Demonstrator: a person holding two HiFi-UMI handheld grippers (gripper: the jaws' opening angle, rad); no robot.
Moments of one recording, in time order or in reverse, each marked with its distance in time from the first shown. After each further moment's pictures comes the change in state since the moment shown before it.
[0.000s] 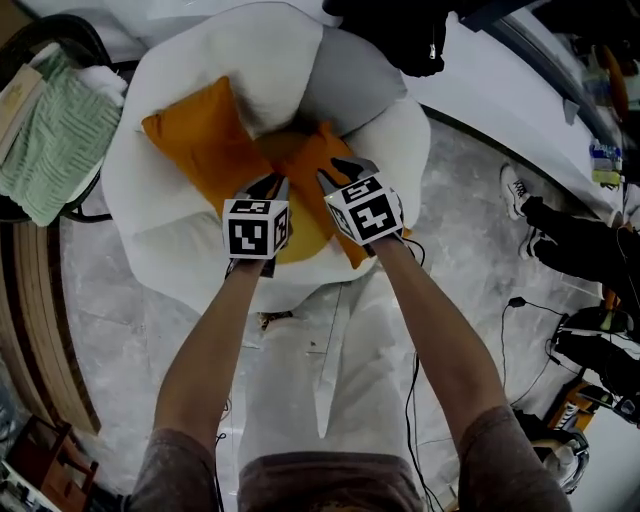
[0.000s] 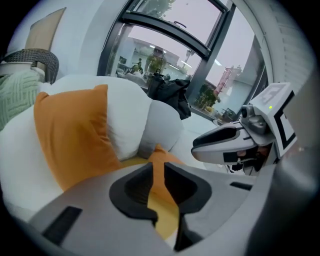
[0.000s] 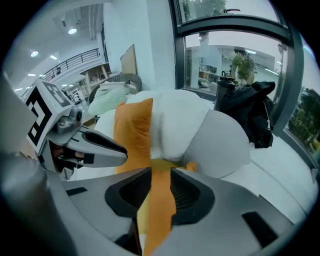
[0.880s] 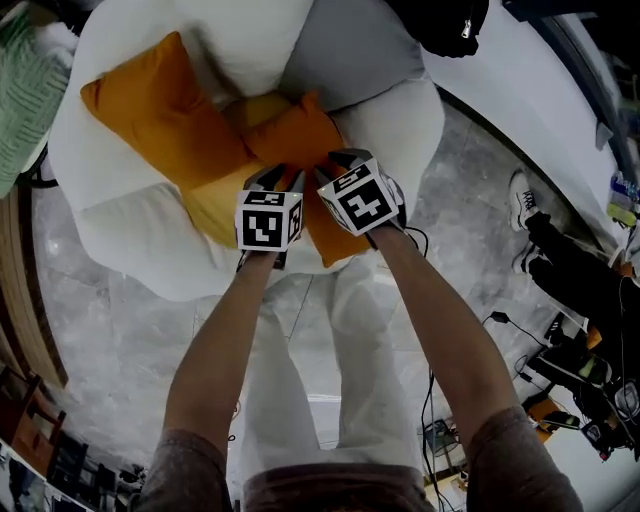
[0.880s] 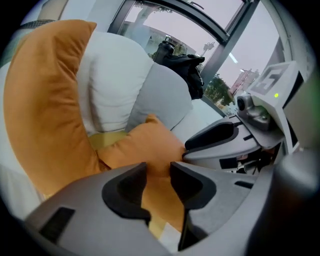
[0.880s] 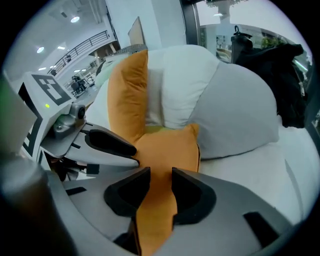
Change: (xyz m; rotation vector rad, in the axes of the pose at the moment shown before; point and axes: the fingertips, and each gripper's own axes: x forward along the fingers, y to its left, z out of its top) left arm 0.121 -0.047 -0.066 -0.164 0.089 0.037; right arm 0.062 -0.057 -0.099 -0.119 0.240 0.165
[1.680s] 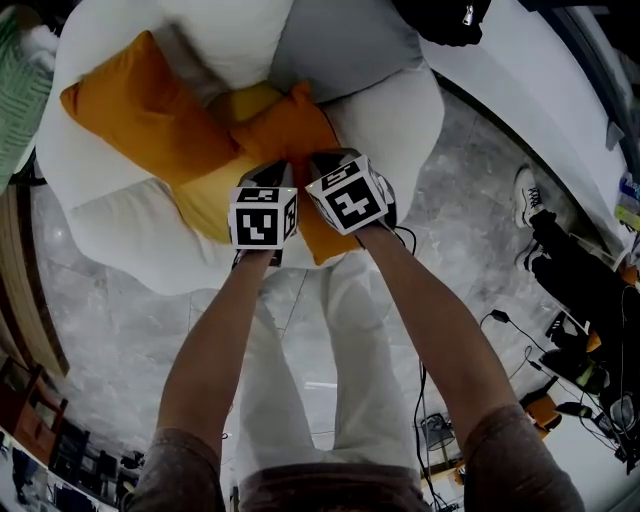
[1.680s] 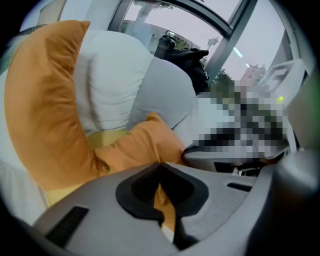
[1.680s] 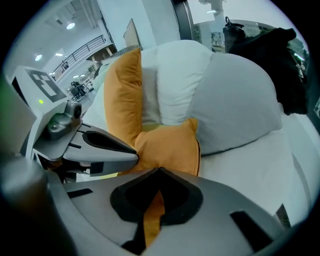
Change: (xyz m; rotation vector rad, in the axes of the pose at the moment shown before) left arm 0.013 -0.002 -0.004 -0.015 0.035 0.075; right arm 0.014 -0.005 -0.011 0.046 -0.015 0.045
